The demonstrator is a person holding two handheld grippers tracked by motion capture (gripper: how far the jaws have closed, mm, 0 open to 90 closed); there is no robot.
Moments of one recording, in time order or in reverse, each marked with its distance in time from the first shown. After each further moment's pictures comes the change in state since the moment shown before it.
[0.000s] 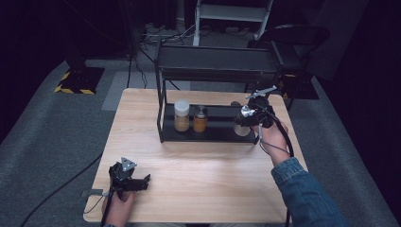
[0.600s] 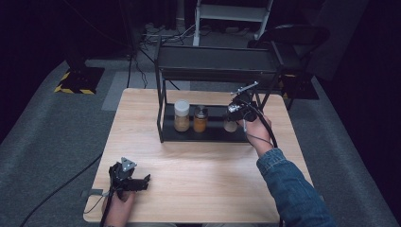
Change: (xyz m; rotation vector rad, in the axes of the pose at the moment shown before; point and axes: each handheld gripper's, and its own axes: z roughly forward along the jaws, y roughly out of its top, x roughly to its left) left arm 0.000 0.000 0.000 0.000 0.000 0.000; right arm 0.002 0.030 0.052 0.039 0.017 -0.002
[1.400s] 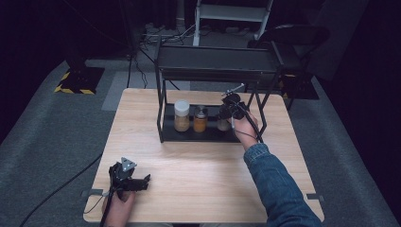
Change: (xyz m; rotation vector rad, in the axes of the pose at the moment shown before) left arm 0.000 0.000 0.000 0.000 0.000 0.000; right arm -0.011 0.016 0.073 0.057 -0.013 0.032
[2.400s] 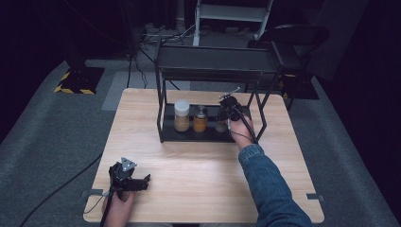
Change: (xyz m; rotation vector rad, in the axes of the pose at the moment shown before) left arm 0.000 0.000 0.000 0.000 0.000 0.000; right arm -0.004 -0.003 0.032 0.014 -0.009 0.031
